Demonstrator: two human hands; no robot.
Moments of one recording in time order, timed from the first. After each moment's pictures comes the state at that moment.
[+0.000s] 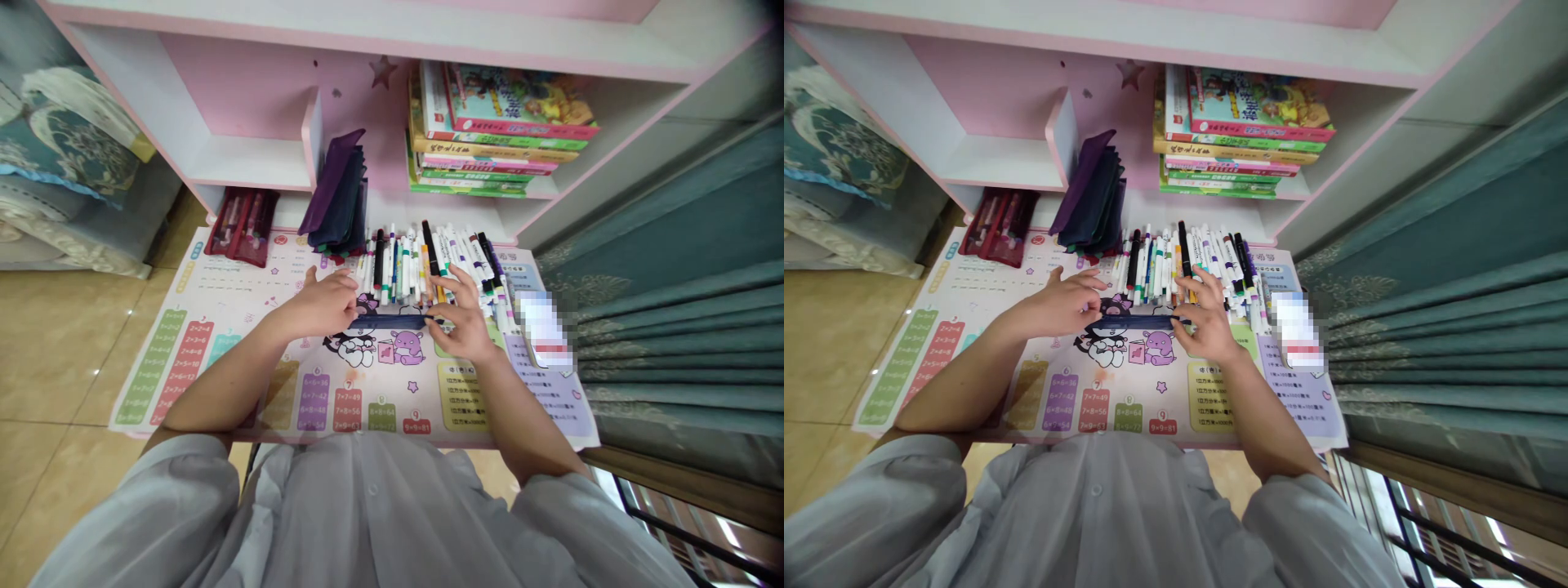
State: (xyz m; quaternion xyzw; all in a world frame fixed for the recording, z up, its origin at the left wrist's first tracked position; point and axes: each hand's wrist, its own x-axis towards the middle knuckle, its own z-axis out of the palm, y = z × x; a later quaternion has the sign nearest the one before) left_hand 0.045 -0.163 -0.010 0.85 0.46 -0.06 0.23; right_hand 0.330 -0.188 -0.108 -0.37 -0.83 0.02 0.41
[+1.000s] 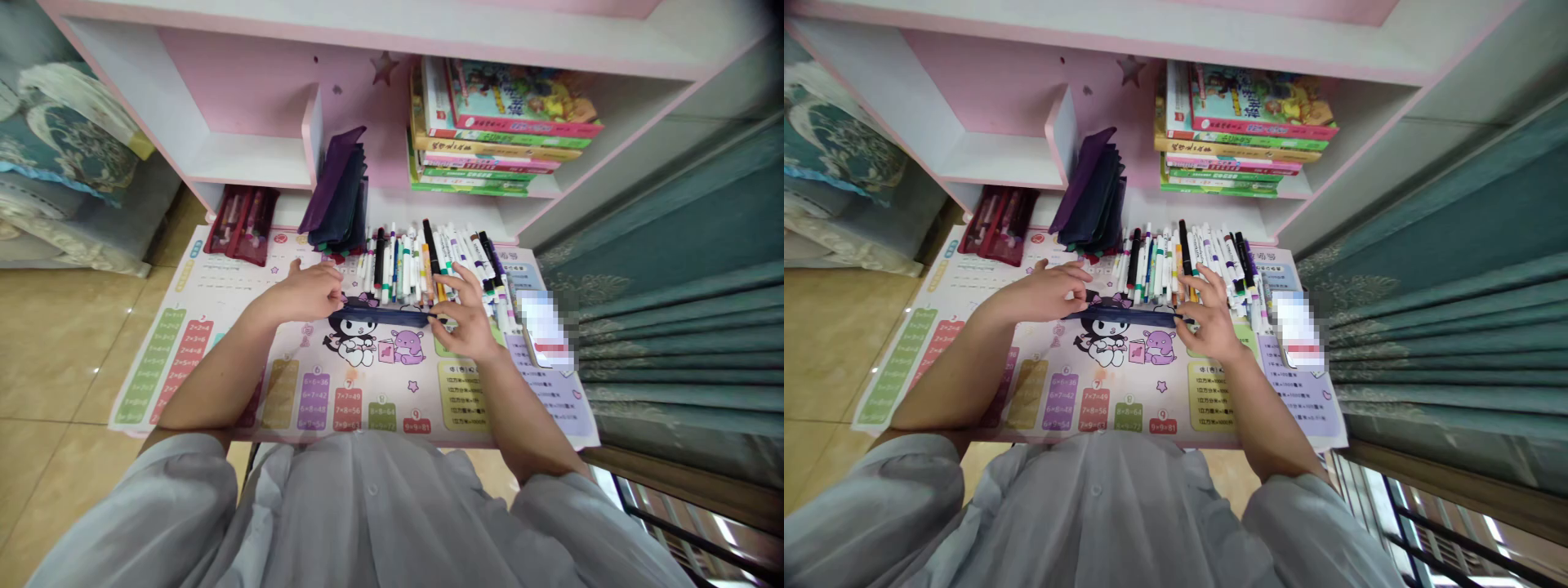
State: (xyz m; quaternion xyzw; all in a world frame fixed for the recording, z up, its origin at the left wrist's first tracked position) left_hand 0.021 -0.143 -0.009 0.85 0.47 -0.08 0.22; right_hand 0.333 -0.187 -0.102 -0.37 -0.84 0.01 0.40
